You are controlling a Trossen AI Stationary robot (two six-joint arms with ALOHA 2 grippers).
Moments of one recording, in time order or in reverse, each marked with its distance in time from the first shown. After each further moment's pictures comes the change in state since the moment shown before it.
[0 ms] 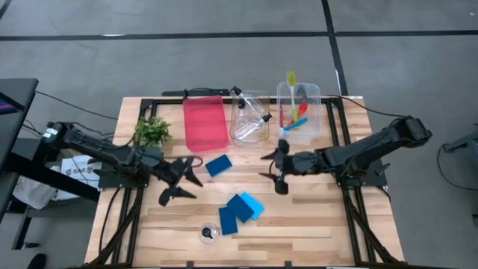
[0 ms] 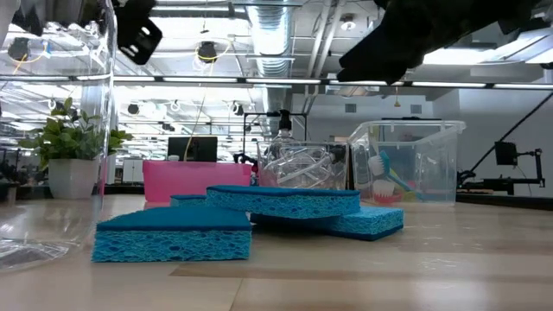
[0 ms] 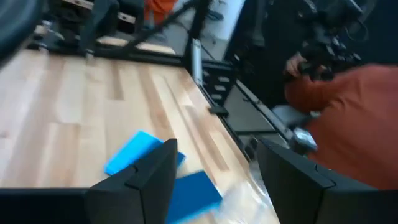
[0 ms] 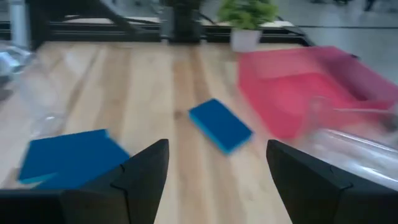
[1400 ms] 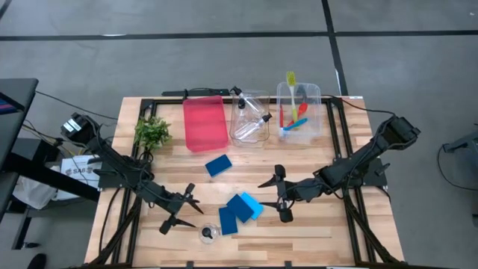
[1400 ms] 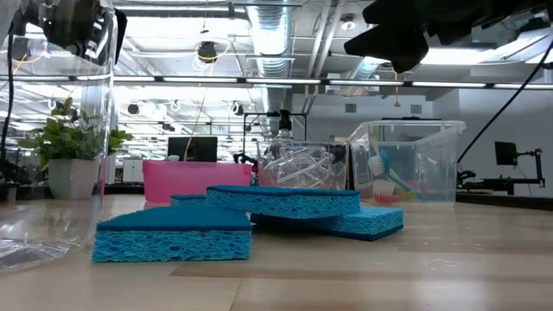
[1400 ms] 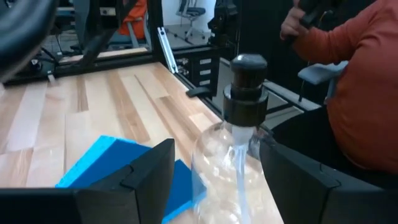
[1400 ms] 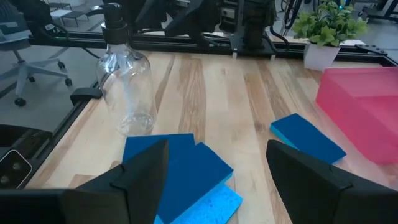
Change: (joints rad) left arm -0.424 0.392 -0.107 0.518 -0.383 0.205; right arm 0.280 0.158 0.000 0.226 0.085 0.044
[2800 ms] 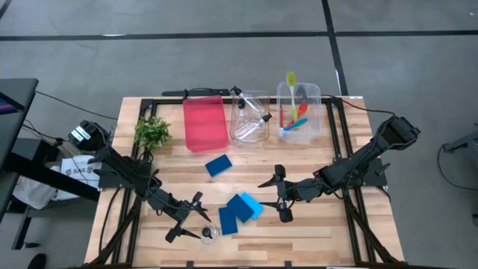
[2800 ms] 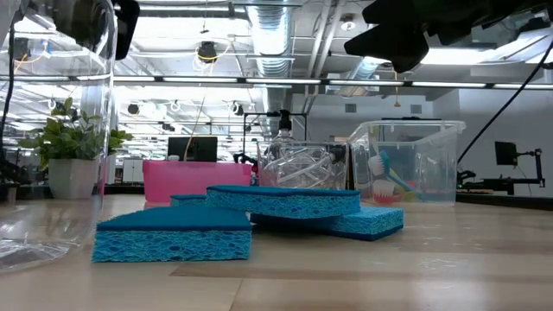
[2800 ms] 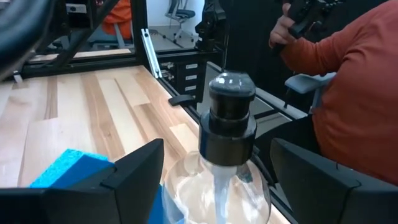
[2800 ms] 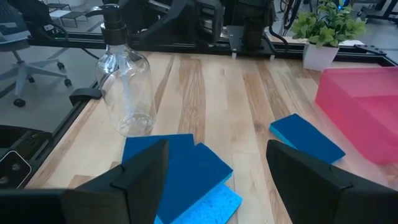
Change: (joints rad) left arm -0.007 0.192 0.108 0.099 0.044 -0.046; right arm -0.001 0.000 0.000 0.000 0.003 0.001
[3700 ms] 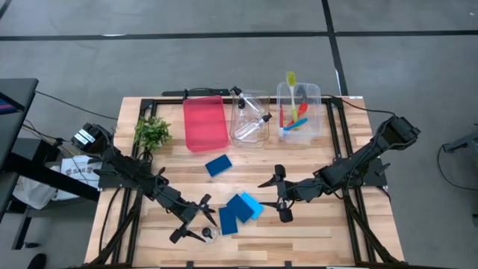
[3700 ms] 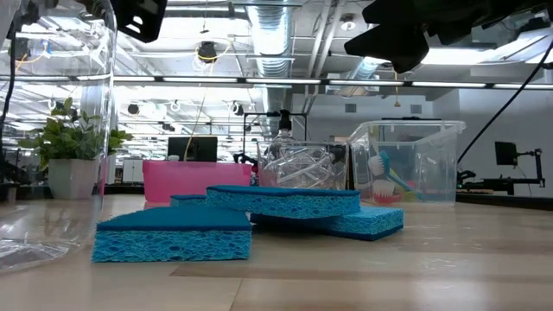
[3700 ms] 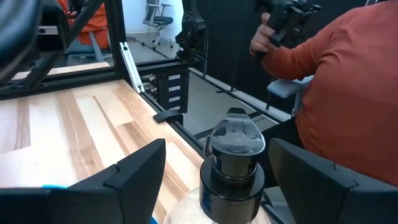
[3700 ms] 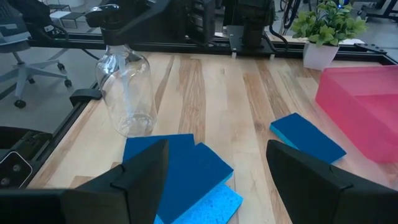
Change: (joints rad) left arm 0.081 0.064 0.093 0.001 0.177 0.051; right arm 0.000 0.000 0.000 -0.001 0.000 0.008
